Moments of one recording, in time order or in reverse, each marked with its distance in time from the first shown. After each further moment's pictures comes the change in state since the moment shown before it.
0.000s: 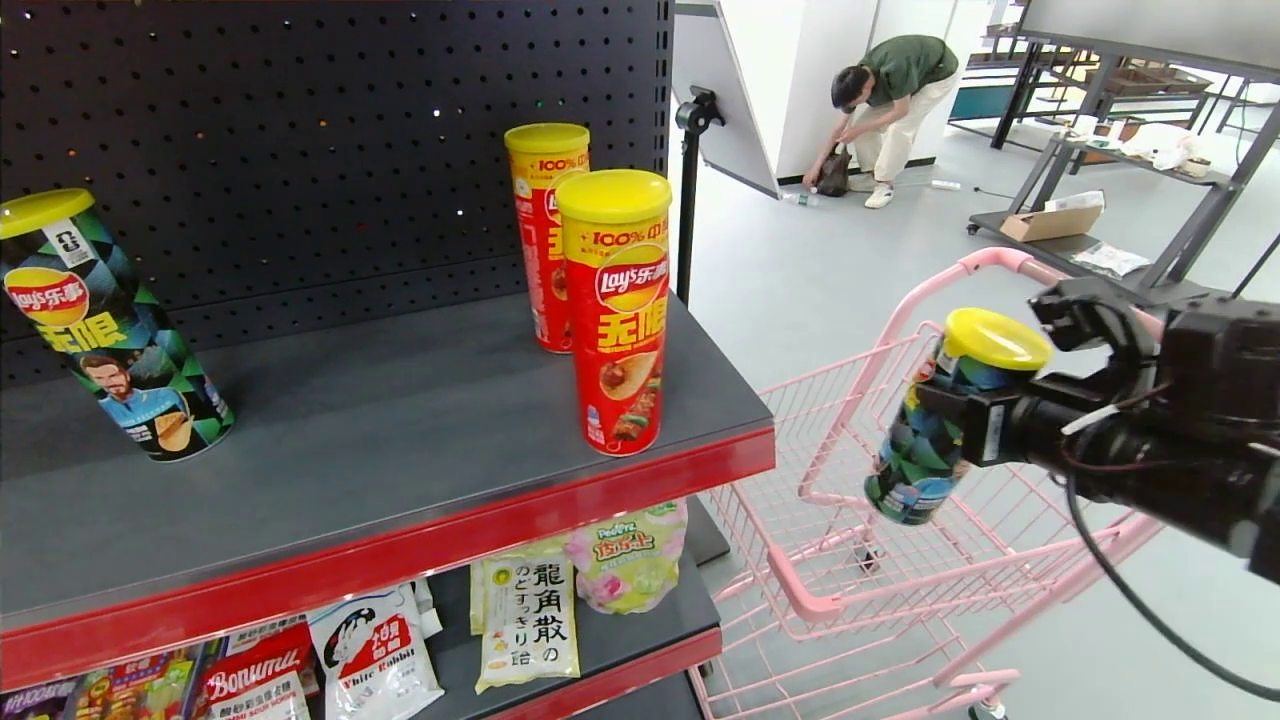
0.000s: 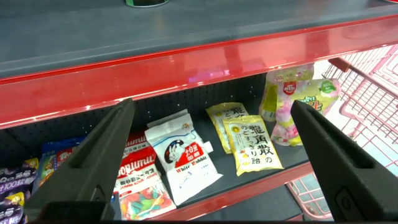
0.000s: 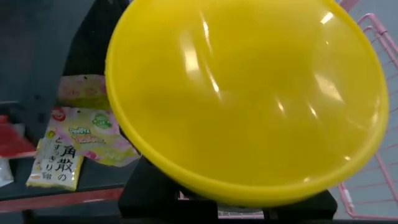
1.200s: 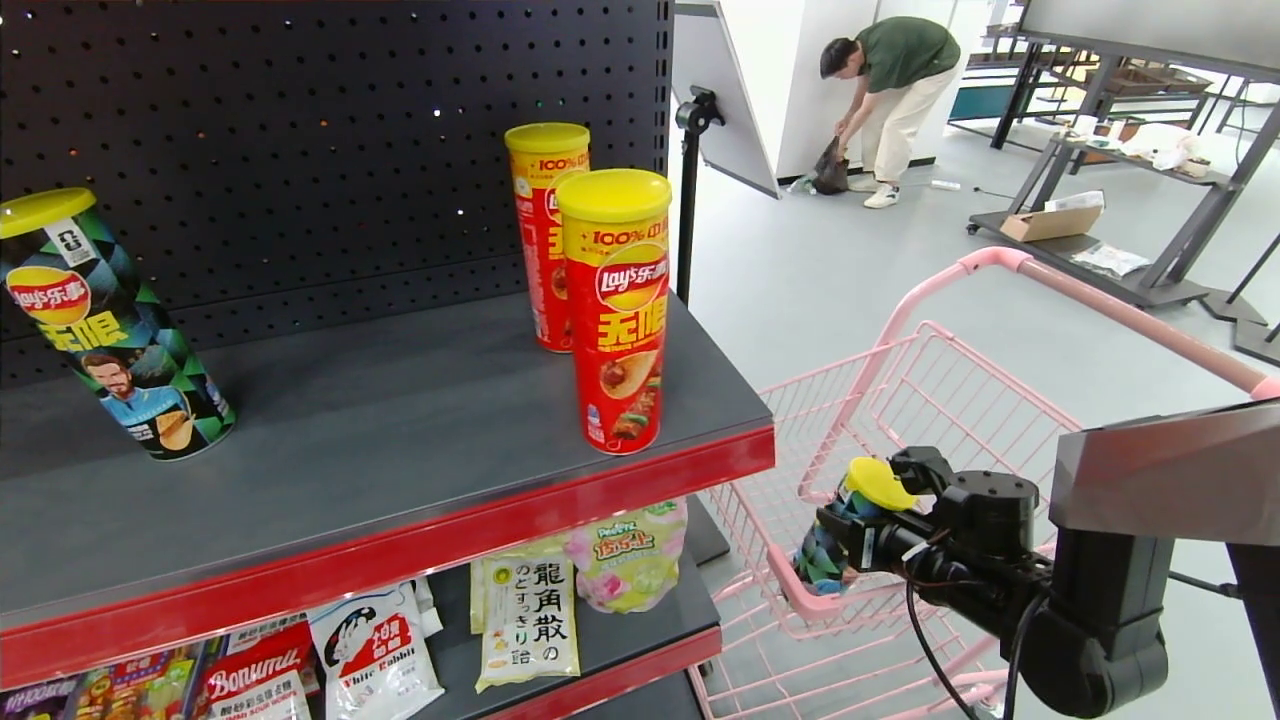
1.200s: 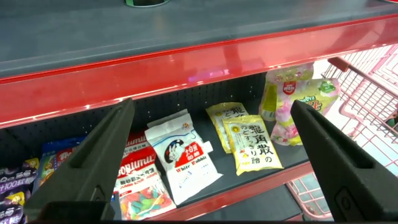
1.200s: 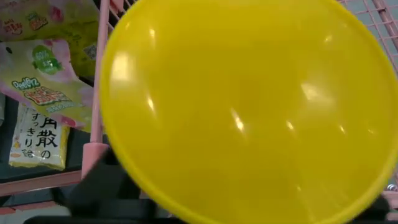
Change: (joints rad) left arm 0.000 0.000 0.000 0.000 0.000 0.000; right arm -0.012 0.814 0.175 -0.844 0.077 0.168
